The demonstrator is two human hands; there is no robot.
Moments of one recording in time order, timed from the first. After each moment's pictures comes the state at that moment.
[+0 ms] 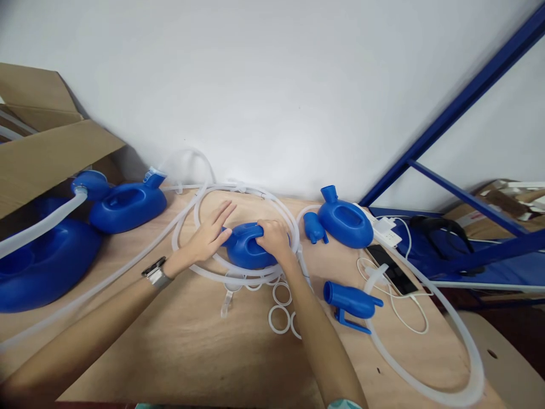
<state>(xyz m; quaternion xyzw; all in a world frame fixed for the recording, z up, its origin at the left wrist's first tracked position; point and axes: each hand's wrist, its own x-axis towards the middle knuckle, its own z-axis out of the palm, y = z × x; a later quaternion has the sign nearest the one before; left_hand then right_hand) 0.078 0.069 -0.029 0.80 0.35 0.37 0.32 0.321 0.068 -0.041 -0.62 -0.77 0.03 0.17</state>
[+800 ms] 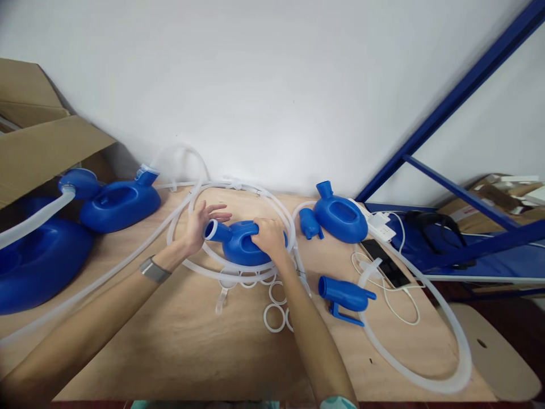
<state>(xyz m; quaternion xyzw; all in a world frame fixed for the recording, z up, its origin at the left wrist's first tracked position) 0.094 0.098 -0.044 0.58 0.50 0.41 0.49 0.317 0.058 -0.034 -0.65 -0.75 0.04 0.14</state>
